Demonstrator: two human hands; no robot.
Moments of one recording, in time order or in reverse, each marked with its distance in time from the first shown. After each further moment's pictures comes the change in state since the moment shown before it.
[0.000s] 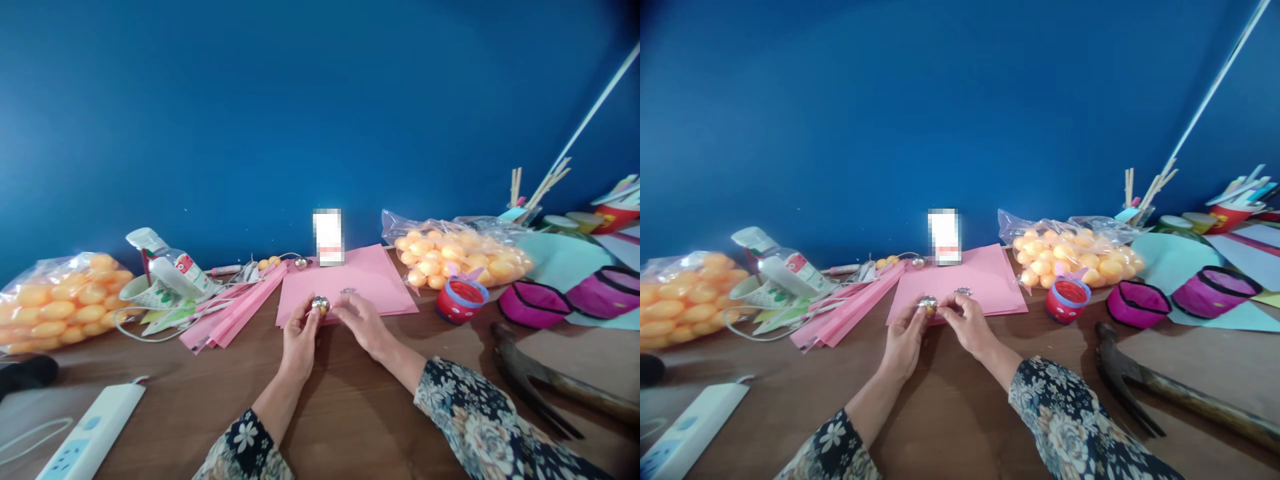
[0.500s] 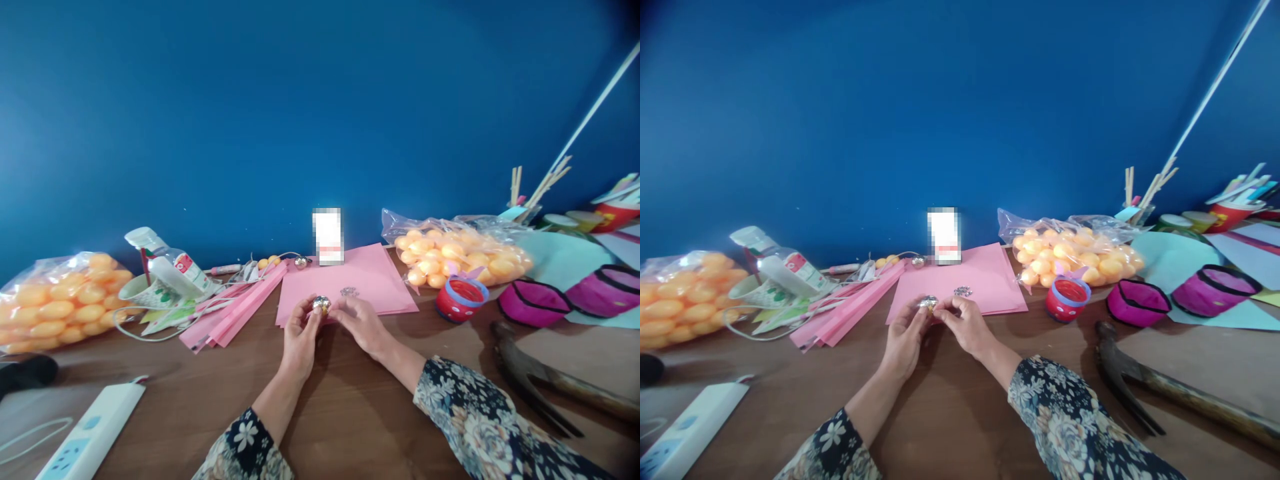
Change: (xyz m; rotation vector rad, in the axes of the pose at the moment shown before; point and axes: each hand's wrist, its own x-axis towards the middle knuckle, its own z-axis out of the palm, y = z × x) left_hand -0.002 0.001 0.000 -0.041 -0.036 -0.007; right_hand -0.001 0.000 0.000 0.002 -0.071 0.046
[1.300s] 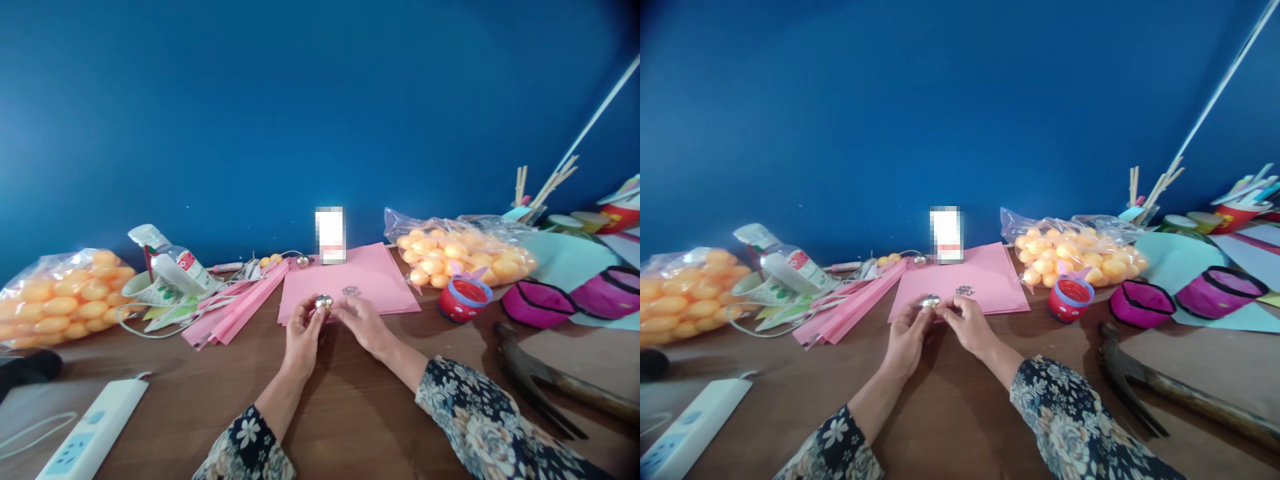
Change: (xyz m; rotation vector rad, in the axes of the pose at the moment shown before) left_hand -0.003 0.004 0.002 0.043 0.010 0.018; right_hand 0.000 -0.005 0.001 -0.013 -0.012 0.019
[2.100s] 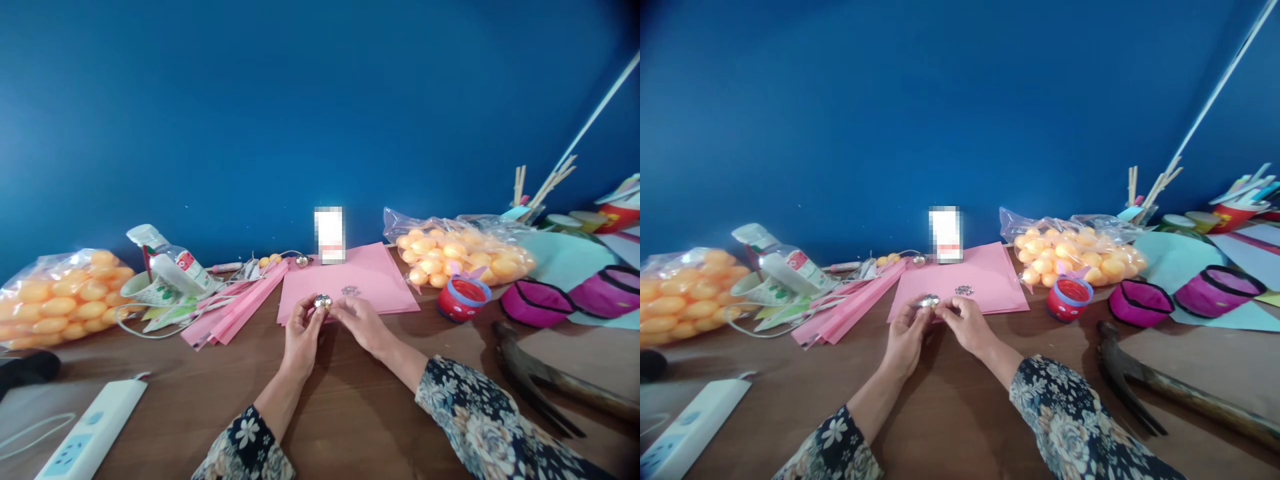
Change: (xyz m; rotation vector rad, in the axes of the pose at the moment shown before) left_hand 0.000 0.002 0.001 0.034 0.000 0.013; right_hand 0.000 0.002 -0.001 -0.045 -0.008 0.014
